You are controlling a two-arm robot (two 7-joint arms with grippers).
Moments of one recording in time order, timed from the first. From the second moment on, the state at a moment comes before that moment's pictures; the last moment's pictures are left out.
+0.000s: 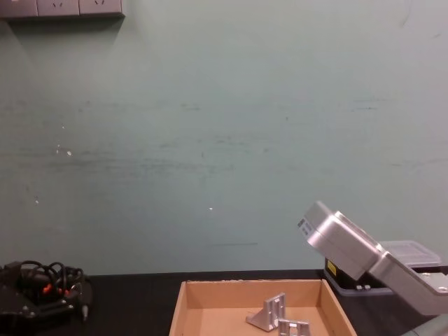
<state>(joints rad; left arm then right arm) -0.20 0.60 0.45 -1.41 -0.25 -0.12 0.03 0.68 0.46 -0.91 -1.13 0.30 -0.03 1.04</state>
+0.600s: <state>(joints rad) -0.20 0.60 0.45 -1.41 -0.25 -0.12 0.03 0.67 0.49 -0.86 -1.21 0.35 -0.02 1.00</state>
